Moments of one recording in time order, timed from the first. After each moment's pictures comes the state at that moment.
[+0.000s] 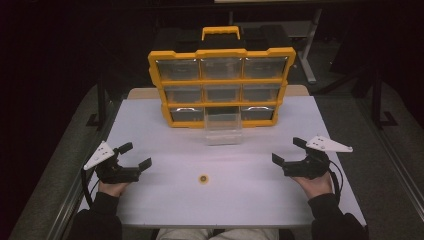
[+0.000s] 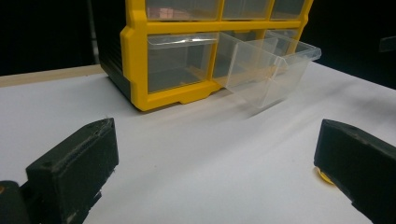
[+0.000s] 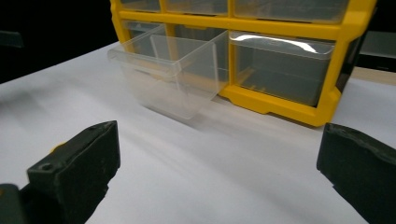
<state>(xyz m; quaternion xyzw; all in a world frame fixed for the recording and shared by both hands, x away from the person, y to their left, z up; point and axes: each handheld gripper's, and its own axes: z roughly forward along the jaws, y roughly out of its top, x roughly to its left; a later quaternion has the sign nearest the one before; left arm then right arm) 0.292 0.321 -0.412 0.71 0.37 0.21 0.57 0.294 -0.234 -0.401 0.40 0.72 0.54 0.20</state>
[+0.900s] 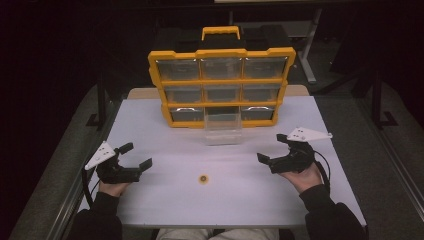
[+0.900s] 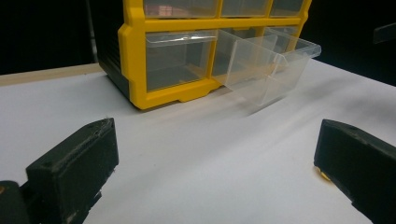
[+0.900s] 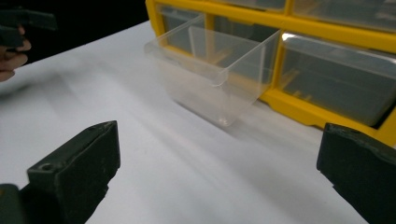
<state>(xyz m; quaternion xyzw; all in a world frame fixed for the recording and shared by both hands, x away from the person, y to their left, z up) 0.292 0.319 -0.412 0.71 0.37 0.21 0.56 0.308 -0.198 -0.381 0.36 0.77 0.51 0.16</state>
